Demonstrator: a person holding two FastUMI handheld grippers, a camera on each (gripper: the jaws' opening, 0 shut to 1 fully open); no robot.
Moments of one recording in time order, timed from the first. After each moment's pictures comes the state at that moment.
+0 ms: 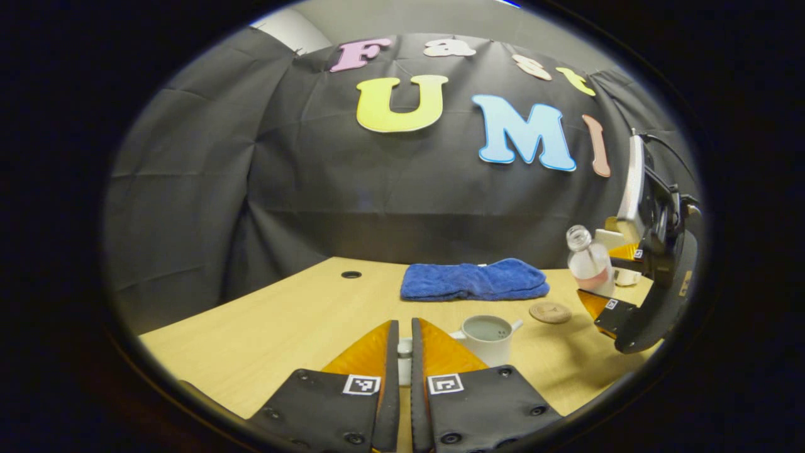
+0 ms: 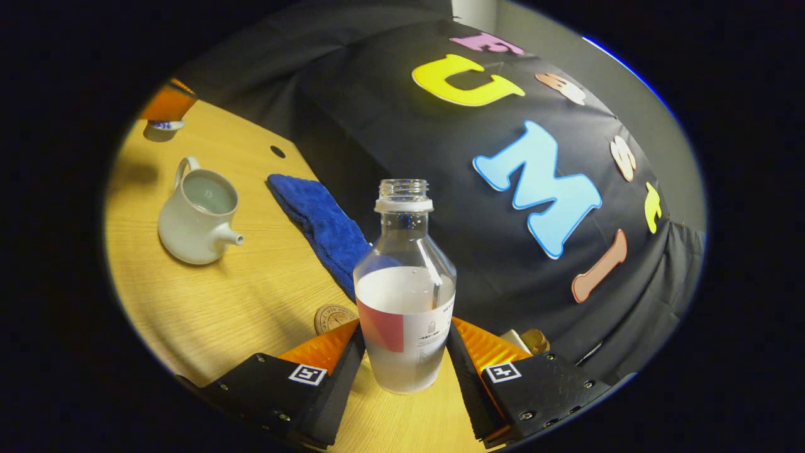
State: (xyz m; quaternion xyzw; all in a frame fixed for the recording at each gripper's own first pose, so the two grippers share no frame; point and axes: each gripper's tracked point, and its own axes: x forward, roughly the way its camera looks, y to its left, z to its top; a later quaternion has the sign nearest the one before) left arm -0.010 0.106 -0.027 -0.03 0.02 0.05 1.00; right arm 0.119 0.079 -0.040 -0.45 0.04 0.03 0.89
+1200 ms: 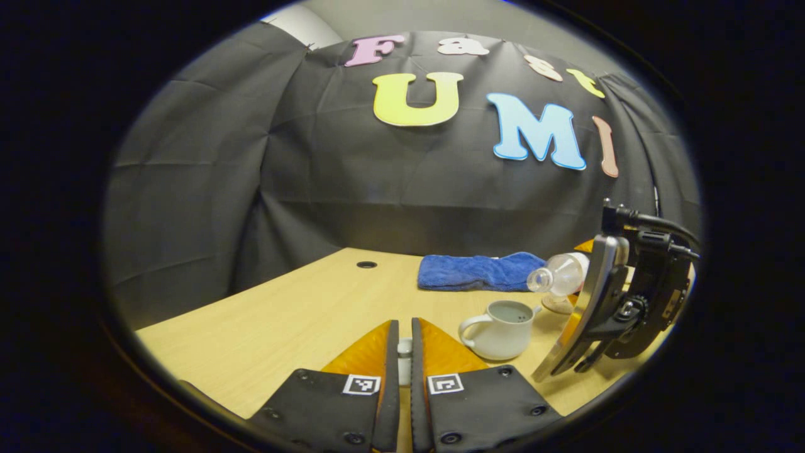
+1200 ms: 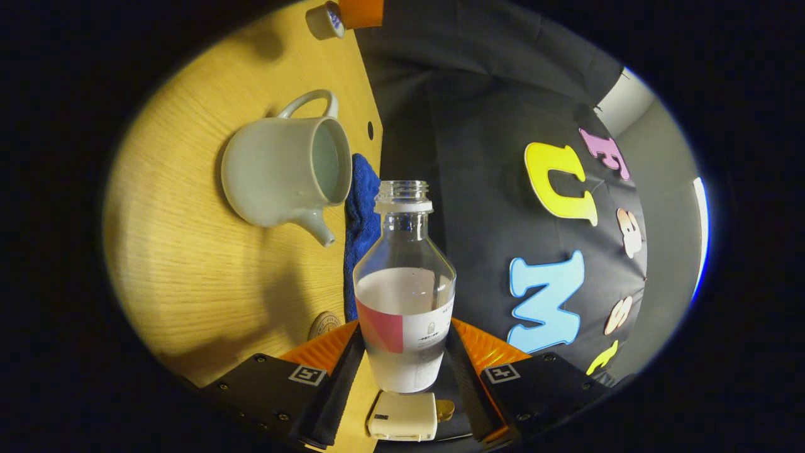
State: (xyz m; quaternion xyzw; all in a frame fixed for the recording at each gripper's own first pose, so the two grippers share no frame) left arm -0.027 0.133 -0.045 -0.04 0.03 0.07 1.00; right arm 0.125 0.138 -0.045 -0.71 -0.03 0.05 0.70
